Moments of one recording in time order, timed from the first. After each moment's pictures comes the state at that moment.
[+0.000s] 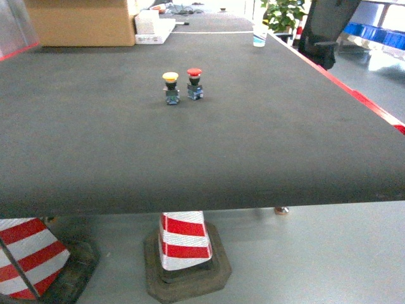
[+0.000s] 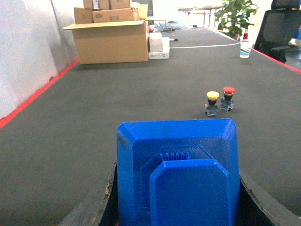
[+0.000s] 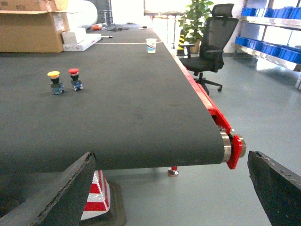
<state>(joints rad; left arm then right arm) -0.06 0.70 0.32 0.39 -0.13 0.07 0.00 0.00 0.01 0.00 0.00 0.00</state>
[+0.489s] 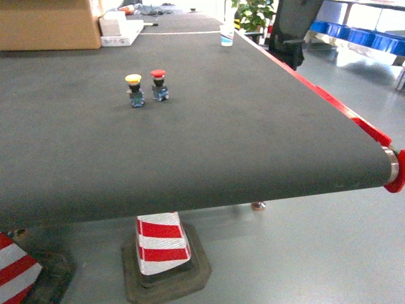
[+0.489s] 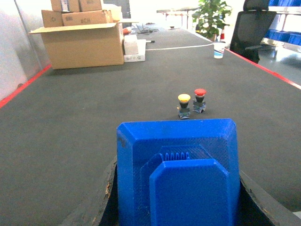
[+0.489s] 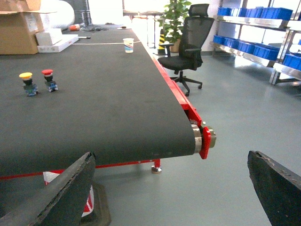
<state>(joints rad) -0.06 0.70 0.32 0.39 -0.13 0.07 0.00 0.00 0.01 -0.01 0.00 0.00</state>
